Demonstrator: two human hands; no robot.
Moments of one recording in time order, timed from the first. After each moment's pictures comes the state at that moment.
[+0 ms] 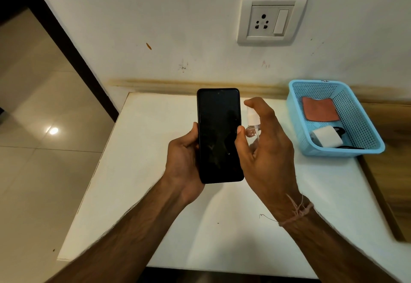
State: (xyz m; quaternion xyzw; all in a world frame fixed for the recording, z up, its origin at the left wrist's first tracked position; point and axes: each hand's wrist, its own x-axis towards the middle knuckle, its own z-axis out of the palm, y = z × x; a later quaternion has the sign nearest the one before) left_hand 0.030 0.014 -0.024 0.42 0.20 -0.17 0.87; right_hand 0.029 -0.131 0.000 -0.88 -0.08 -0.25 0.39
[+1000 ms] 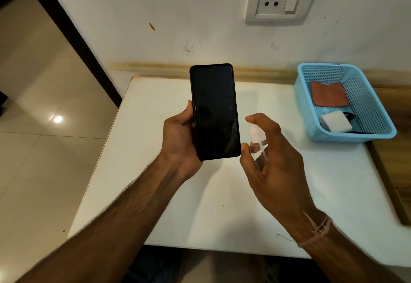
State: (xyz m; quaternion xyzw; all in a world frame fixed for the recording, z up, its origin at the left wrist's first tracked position) left_hand 0.037 0.029 -0.021 0.38 0.21 -0.14 0.89; right_hand -0.014 -0.136 -0.014 -0.90 -0.11 -0.18 0.38
